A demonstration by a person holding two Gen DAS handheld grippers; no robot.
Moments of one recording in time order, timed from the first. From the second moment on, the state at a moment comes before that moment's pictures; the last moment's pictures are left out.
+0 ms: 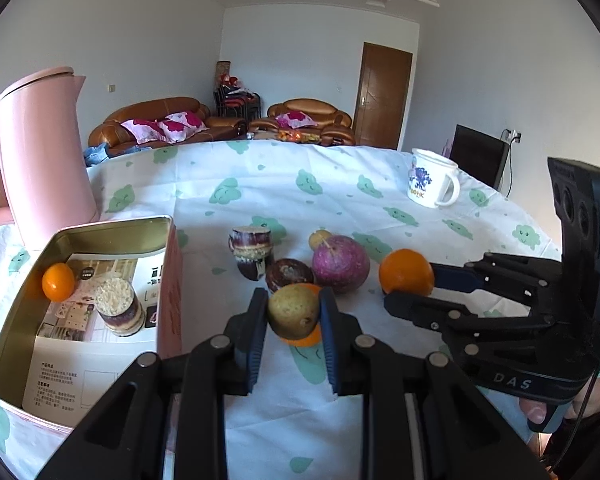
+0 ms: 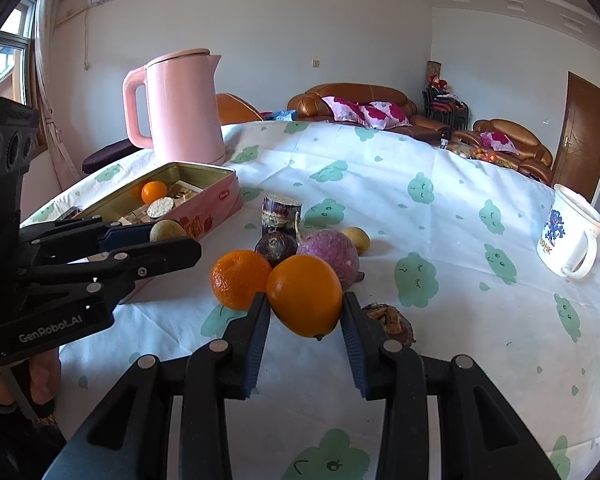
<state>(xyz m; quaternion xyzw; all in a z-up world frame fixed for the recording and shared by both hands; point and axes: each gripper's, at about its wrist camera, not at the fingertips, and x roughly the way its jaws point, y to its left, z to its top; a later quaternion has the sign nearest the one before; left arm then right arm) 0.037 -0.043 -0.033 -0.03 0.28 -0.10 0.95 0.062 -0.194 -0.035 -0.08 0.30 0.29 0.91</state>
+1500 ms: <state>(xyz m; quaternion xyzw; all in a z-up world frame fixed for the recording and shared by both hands) 0.012 -0.049 -0.020 0.00 0.20 -0.07 0.98 0.034 -0.217 -0.016 -0.05 0.20 0.31 0.93</state>
